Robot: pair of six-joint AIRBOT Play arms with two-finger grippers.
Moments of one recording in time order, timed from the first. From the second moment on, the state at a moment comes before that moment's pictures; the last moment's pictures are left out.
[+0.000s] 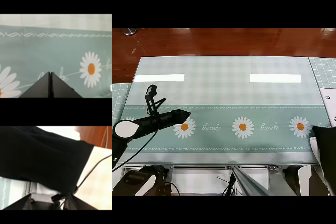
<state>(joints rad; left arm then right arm) -0.15 -0.70 0.41 0.71 -0.70 -1.27 -1.12 -0.66 1.17 -1.83 1.83 1.76</state>
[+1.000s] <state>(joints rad) -0.33 -1.06 1.08 1.18 -0.96 -1.46 0.09 -1.13 1.14 -1.52 1.17 1.70</state>
